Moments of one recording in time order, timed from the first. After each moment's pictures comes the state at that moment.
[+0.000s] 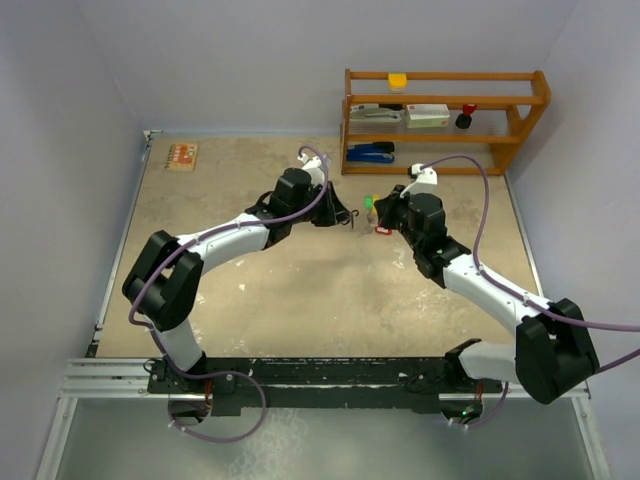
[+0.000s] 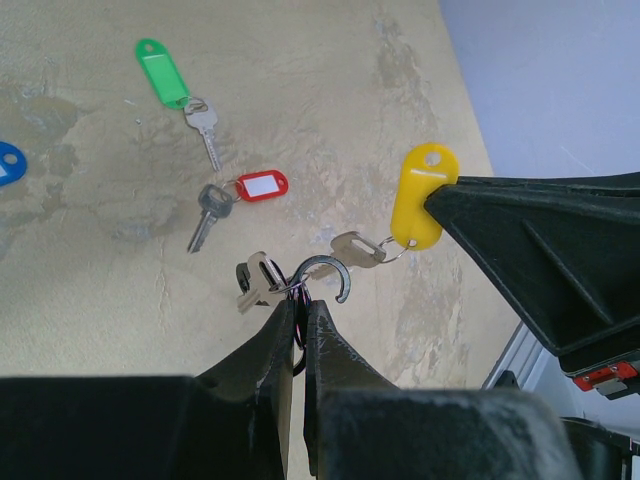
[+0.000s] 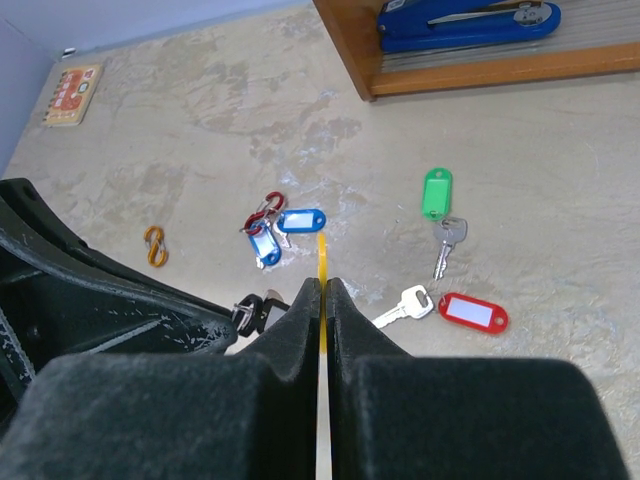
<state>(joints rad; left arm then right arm) -0.65 1.74 1.16 0.16 0.28 -0.67 0.46 1.25 0.73 0.26 0.17 0.44</state>
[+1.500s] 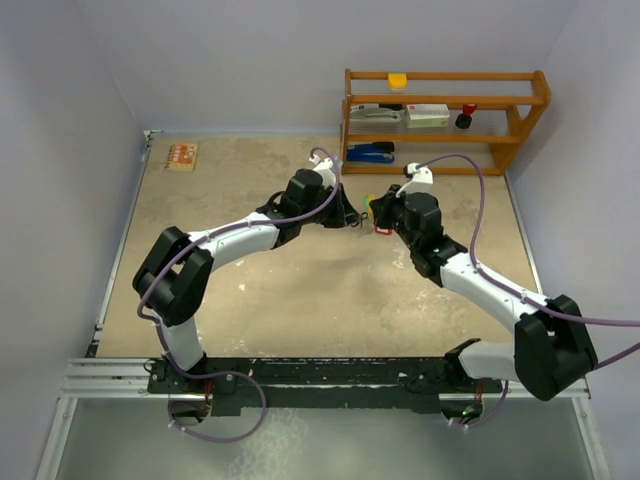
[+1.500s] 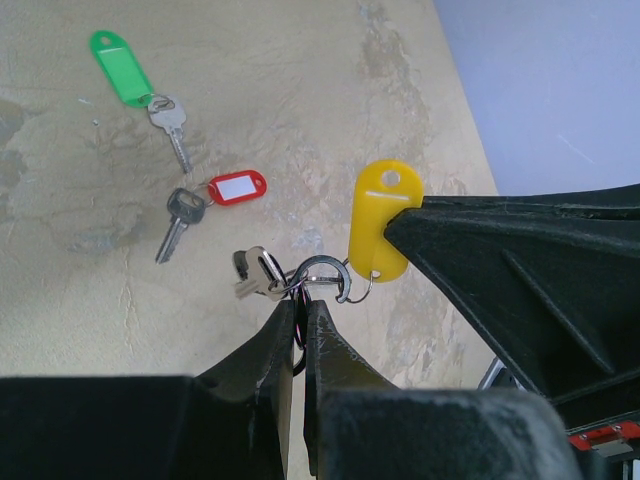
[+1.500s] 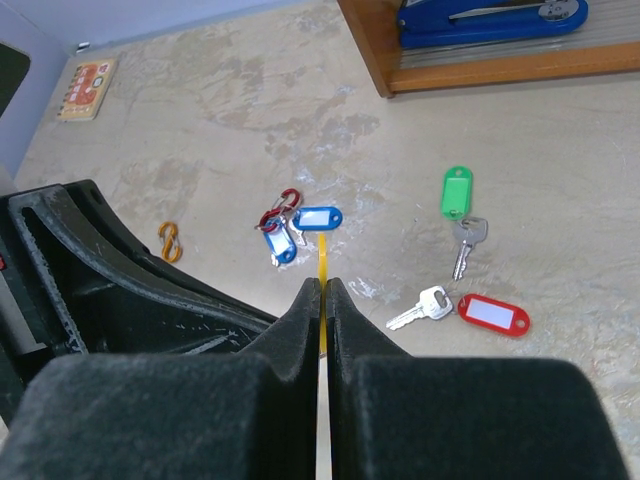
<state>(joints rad) -0.69 1.80 1.22 0.16 0.27 -0.68 0.49 1.27 0.74 0.26 0.16 0.45</state>
